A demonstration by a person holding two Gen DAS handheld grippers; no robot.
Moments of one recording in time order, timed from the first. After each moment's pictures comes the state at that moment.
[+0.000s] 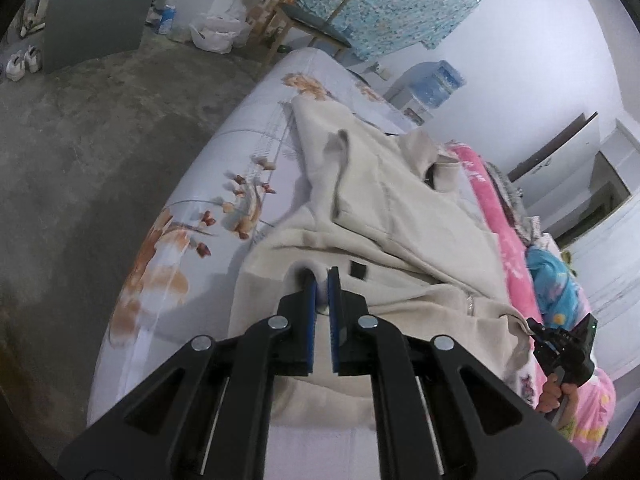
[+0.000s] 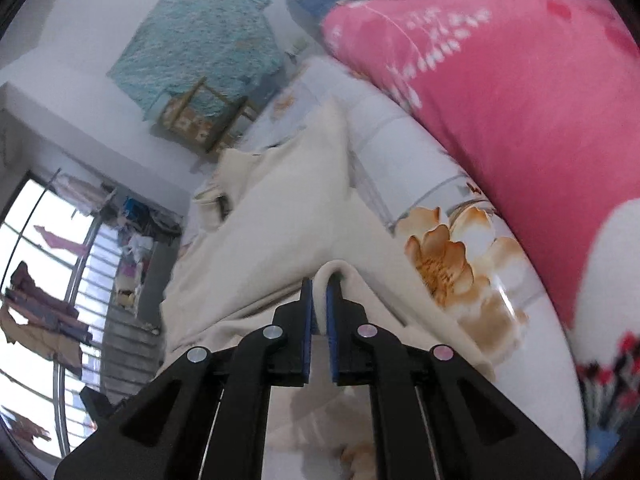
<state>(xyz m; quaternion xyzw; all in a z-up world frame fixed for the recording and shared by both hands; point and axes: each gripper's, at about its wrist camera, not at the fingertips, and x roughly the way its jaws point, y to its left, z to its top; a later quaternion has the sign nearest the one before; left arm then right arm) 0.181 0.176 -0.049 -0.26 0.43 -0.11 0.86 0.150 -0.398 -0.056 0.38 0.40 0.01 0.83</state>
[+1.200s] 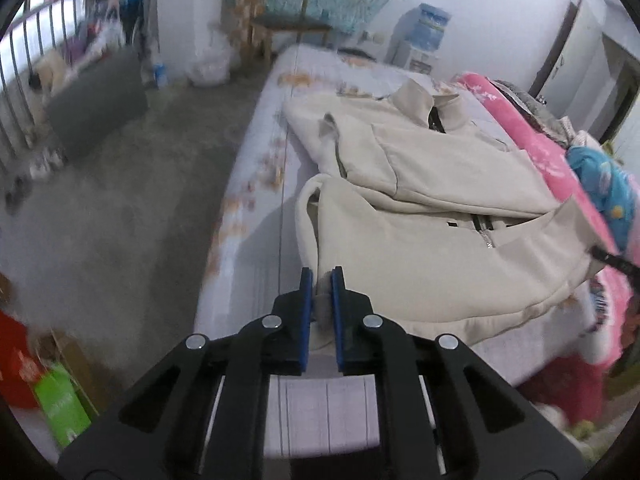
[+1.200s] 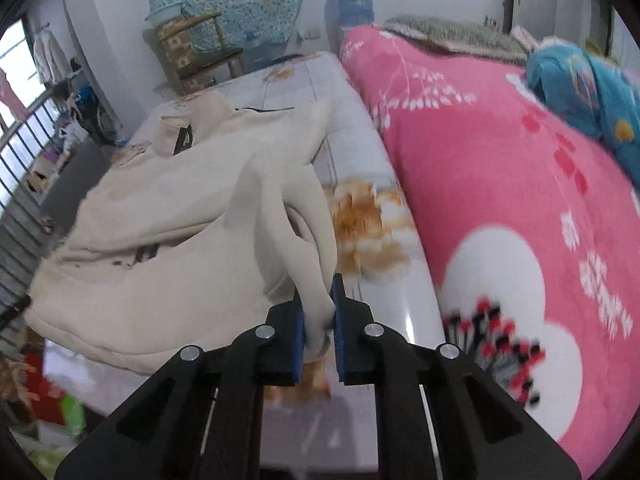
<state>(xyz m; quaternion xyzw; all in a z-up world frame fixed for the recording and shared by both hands) 0.086 0.161 0.002 -0.07 0.47 -0.09 0.88 0.059 -0.356 -0.006 0.12 0.46 -0.04 0.88</state>
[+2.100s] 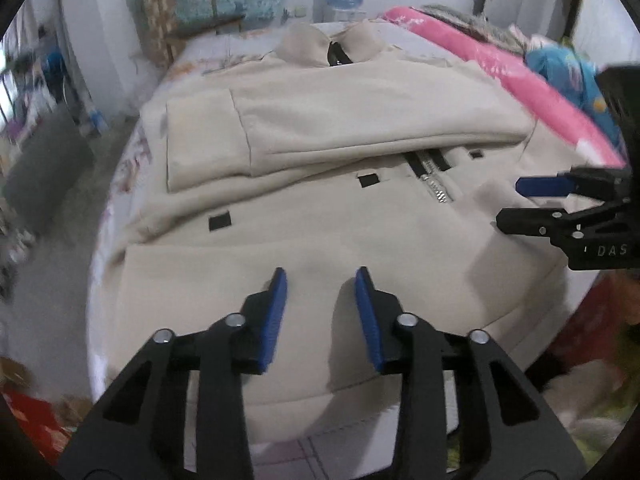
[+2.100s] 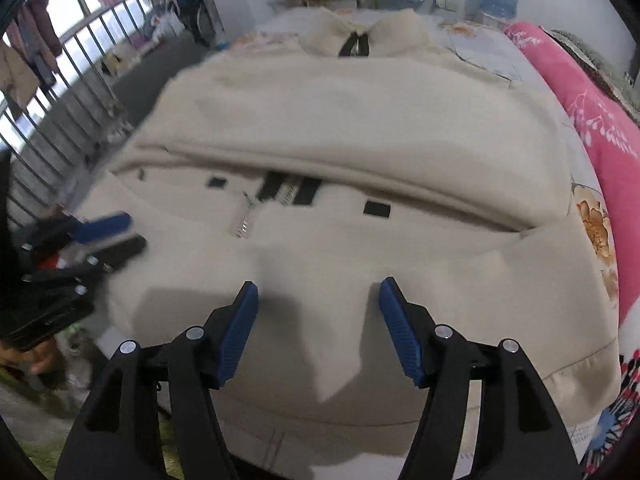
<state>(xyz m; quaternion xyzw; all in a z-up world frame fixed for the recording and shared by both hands) 0.090 0.030 -0.055 0.10 0.45 -0.17 0.87 0.111 -0.182 -0.067 -0.02 0.52 0.13 0.85</state>
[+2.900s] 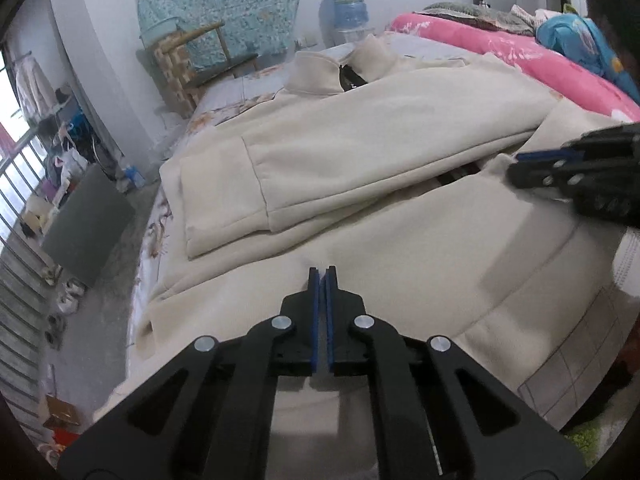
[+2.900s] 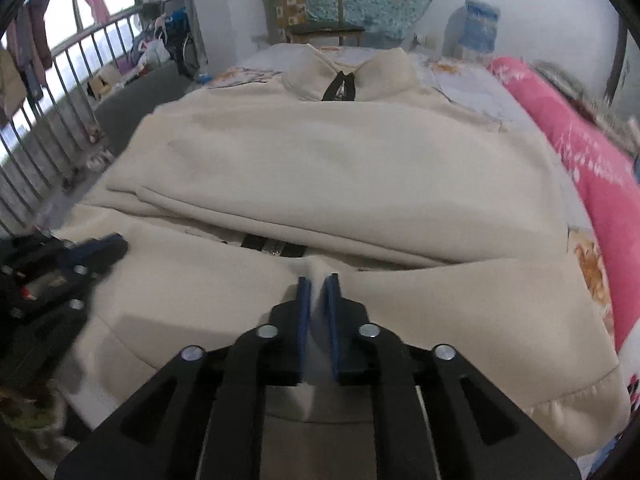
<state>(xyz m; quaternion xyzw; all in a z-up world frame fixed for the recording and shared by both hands) 0.112 0.010 -0.061 0.18 0.39 -0.12 0.89 0.122 -0.193 -0.062 0.01 0.45 0.10 0.89</state>
